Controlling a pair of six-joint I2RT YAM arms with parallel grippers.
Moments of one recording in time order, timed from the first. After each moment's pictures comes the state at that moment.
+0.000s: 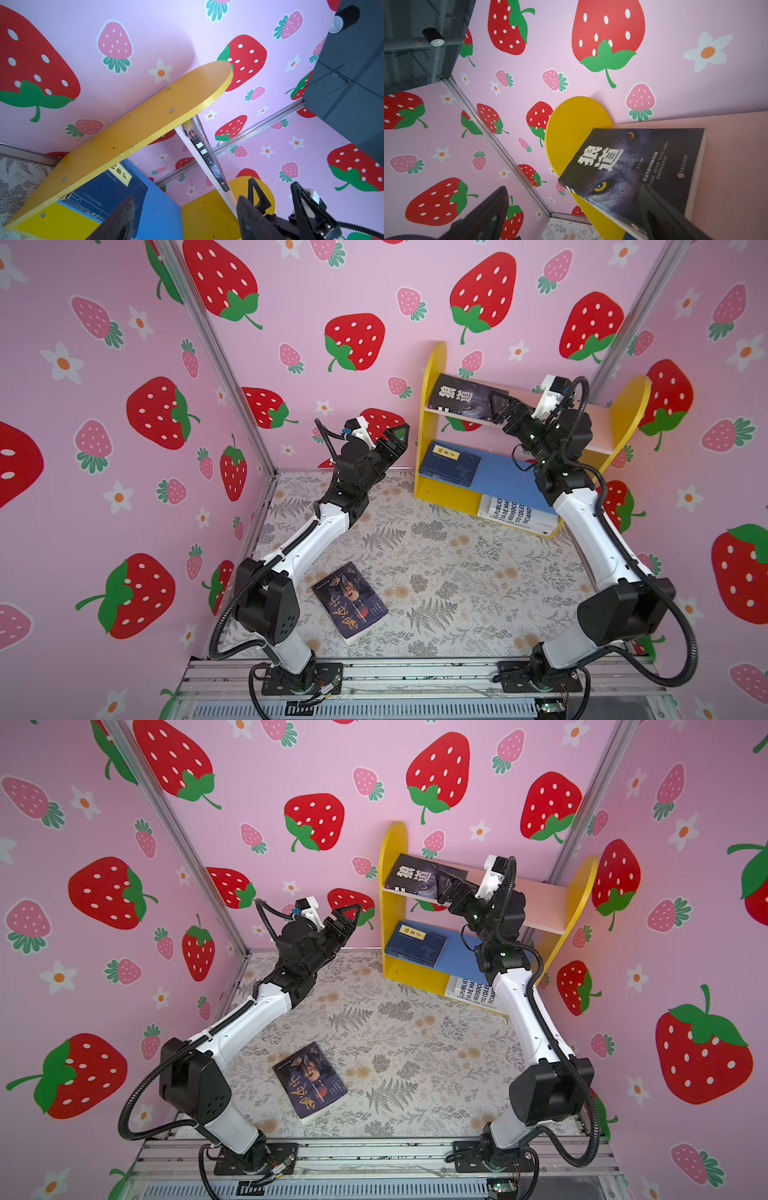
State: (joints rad) left arm -0.44 1.66 1.47 0.31 0.10 -1.02; right arm 0.25 1.62 1.72 0.11 -0.30 0.64
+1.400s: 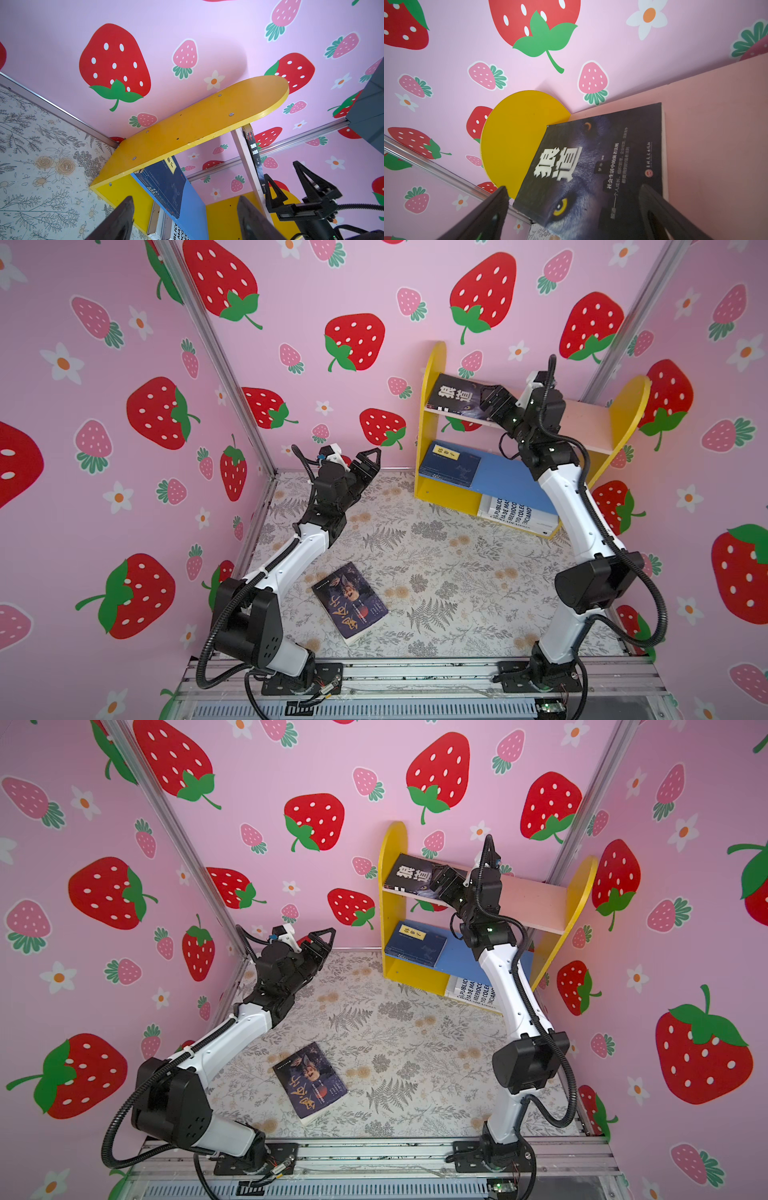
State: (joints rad) left arm -0.31 1.50 1.16 0.33 0.13 -1.07; right arm 0.32 1.84 2.09 -0.27 -0.04 0.68
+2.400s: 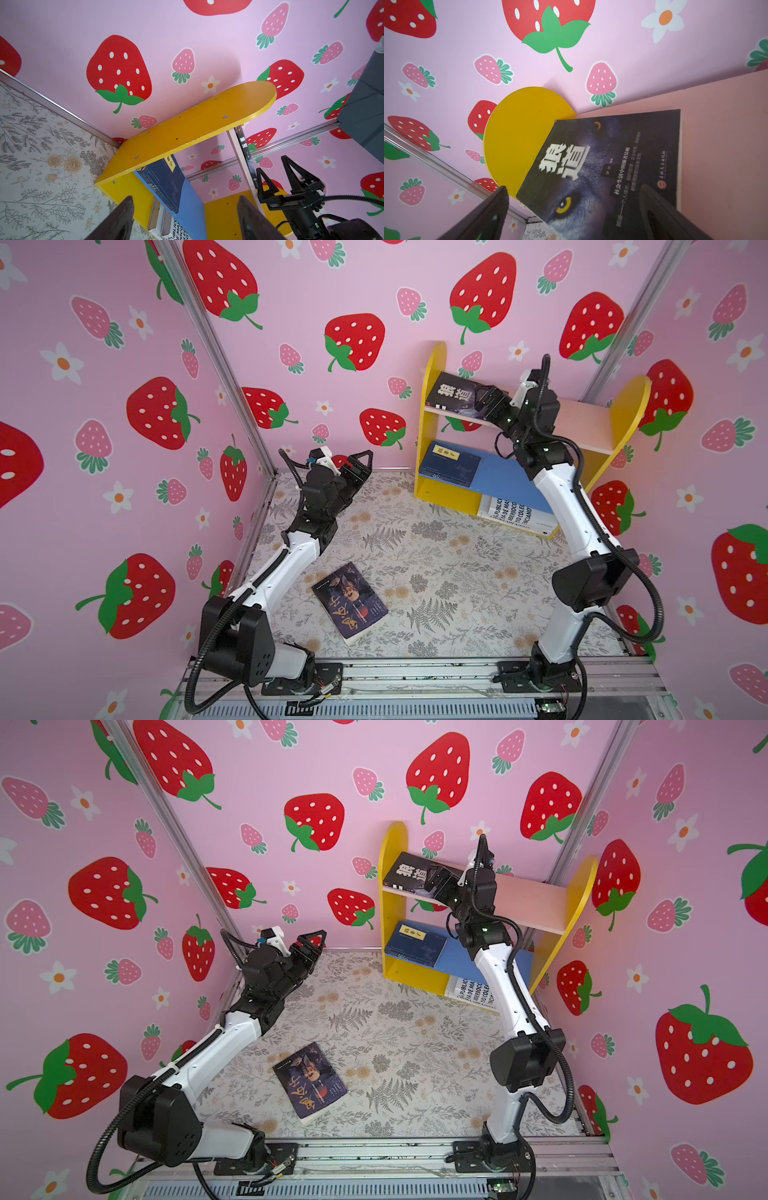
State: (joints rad) left arm -0.28 1.38 1.09 0.28 0.14 -1.05; right arm 0.34 1.84 2.09 -0.26 -0.03 0.59
